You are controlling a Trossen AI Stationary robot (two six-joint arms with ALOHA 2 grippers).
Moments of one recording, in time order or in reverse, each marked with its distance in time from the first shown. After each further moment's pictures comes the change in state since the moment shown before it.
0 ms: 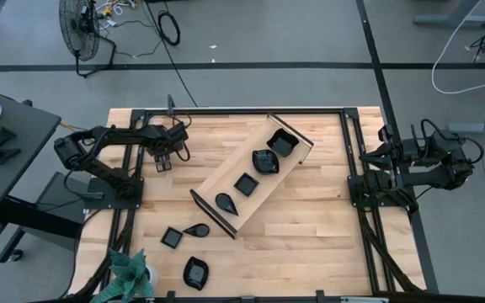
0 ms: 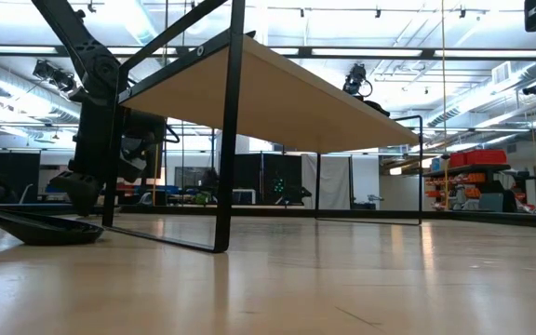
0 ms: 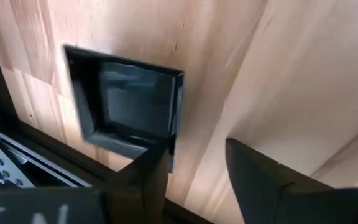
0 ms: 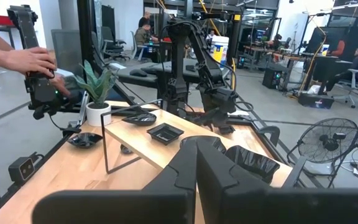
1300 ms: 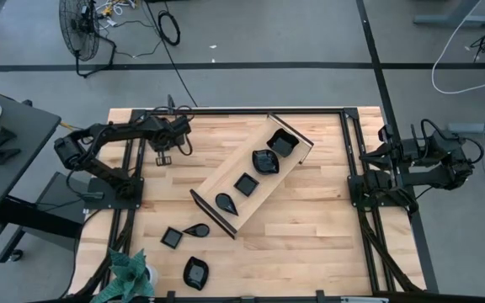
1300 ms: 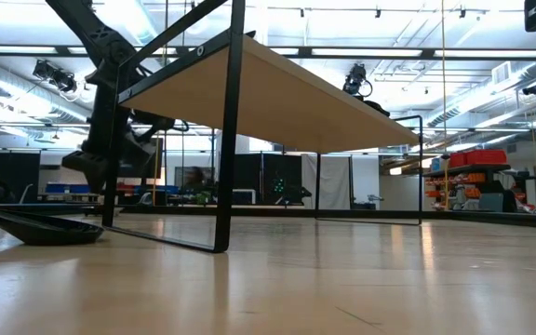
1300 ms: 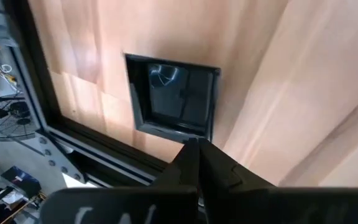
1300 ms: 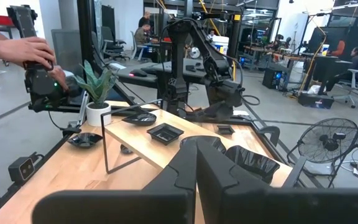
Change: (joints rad) left arm -0.001 0.001 0.151 -0.188 -0.026 0.040; right arm 0.000 0.000 0.000 0.000 0.000 0.000
